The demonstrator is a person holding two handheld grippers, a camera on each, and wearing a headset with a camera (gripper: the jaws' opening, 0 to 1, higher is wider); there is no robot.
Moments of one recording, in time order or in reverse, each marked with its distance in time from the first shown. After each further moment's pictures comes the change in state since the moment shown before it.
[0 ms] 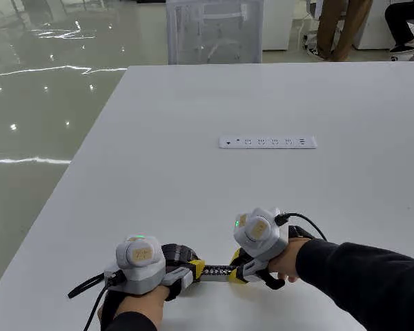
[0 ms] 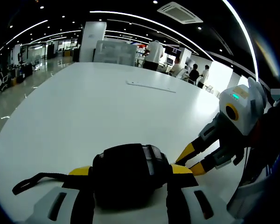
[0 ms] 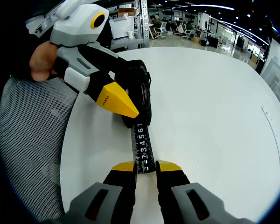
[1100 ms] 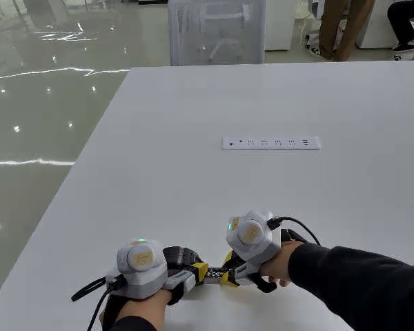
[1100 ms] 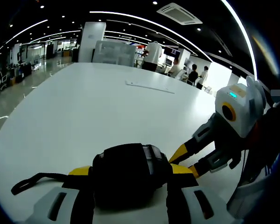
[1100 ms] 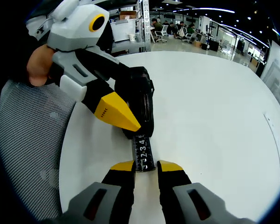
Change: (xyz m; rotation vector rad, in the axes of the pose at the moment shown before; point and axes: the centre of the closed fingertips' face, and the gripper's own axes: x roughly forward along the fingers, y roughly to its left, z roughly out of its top) left arm 0.000 0.000 0.001 -0.006 -0.007 -0.016; right arm 0.009 -0.001 0.014 -0.009 -0.033 0.001
